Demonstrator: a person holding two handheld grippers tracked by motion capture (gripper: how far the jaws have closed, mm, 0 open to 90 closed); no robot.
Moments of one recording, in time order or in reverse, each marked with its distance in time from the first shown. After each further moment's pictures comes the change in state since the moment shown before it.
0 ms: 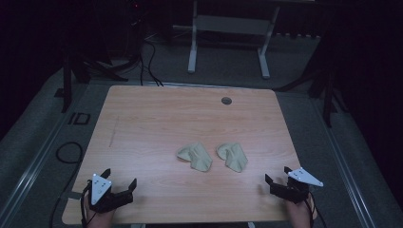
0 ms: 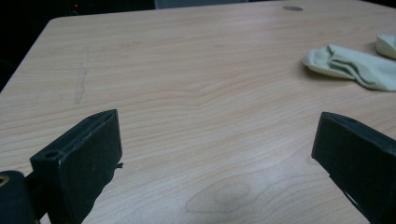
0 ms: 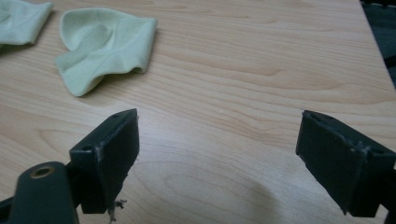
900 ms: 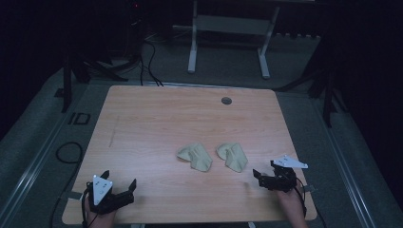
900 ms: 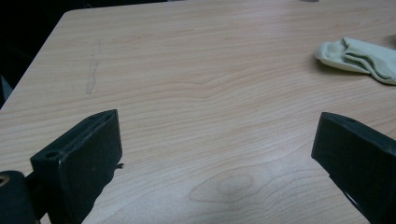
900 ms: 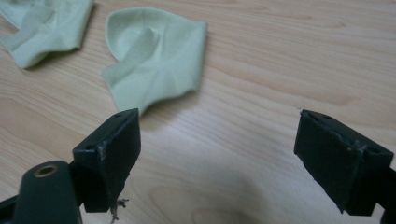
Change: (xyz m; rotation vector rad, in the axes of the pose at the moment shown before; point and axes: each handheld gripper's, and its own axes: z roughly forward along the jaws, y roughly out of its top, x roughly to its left) left arm -0.006 0.000 -0.003 0.026 0.055 -0.011; right arm 0.024 0.042 0.024 0.136 0.122 -0.034
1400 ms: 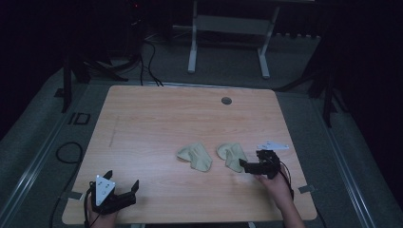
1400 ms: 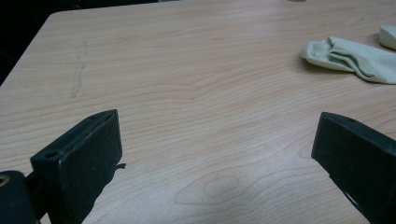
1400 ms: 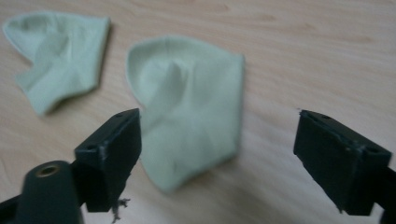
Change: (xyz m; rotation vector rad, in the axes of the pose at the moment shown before) left arm -0.005 0.001 0.001 -0.001 -0.037 0.014; right arm 0.018 0.046 0.040 0.078 0.055 0.028
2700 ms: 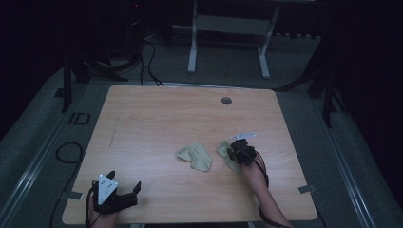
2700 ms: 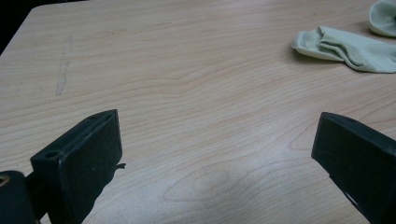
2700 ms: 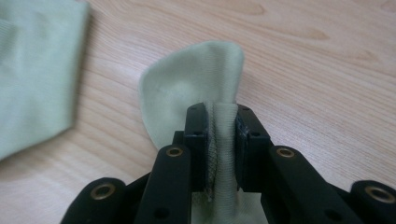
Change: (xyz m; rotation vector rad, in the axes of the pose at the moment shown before) left arm -0.002 0.001 0.002 0.032 -0.033 0.022; right arm 0.039 0.034 0.064 0.133 -0.116 -0.115
